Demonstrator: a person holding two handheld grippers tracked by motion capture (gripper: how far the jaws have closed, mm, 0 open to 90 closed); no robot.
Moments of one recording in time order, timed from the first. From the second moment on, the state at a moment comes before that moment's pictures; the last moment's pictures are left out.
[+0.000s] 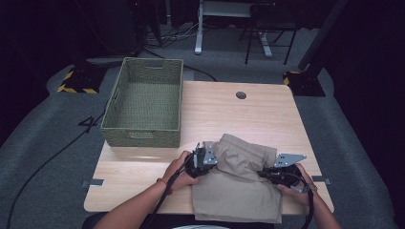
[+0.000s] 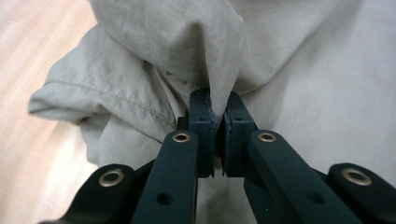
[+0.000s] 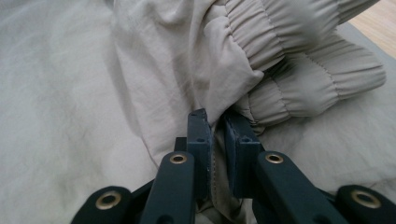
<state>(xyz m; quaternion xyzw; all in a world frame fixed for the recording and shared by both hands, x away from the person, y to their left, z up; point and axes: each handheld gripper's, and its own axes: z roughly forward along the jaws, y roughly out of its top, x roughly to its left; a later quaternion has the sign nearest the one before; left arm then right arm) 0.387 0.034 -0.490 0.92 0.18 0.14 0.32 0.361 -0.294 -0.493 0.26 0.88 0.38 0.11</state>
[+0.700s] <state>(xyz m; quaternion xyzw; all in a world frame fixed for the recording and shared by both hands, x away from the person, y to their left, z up) 0.431 0.030 -0.484 0.87 0.26 0.13 0.39 0.394 -0.300 -0.488 0.31 0.85 0.40 0.15</state>
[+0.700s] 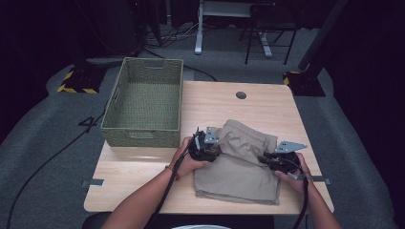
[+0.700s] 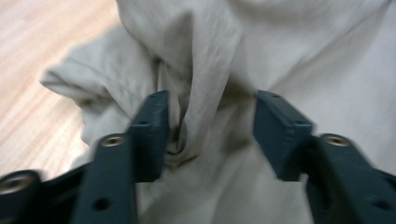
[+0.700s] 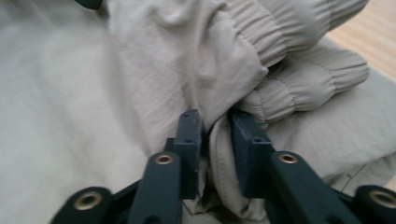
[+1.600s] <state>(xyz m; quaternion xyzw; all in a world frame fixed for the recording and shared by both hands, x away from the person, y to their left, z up) 0.456 -0.001 -0.486 0.91 0.25 0.09 0.33 0.415 -0.283 -0.483 0.38 0.85 0.33 0.17</state>
